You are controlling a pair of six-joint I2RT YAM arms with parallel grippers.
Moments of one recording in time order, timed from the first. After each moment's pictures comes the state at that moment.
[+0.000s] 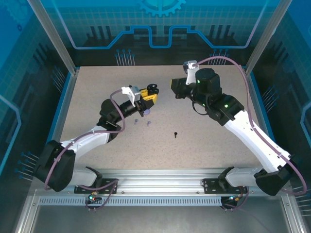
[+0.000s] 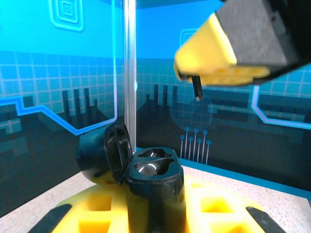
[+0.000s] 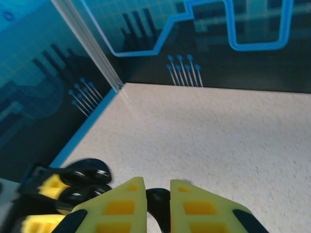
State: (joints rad) left arm -0.46 1.35 0.69 0.94 0.55 -0.14; right arm 0.64 1.27 1.44 -0.48 0.01 0.37
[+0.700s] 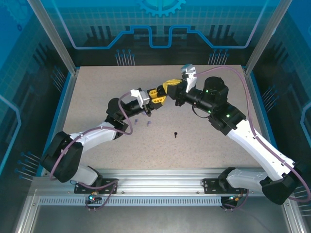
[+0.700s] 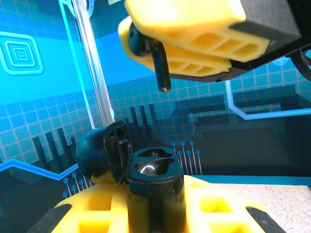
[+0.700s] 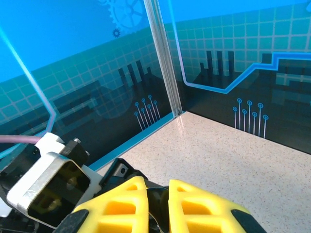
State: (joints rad) left arm -0.52 1.46 0.76 1.06 0.62 0.00; right arm 0.64 1.16 1.24 -0.15 -0.26 0.22
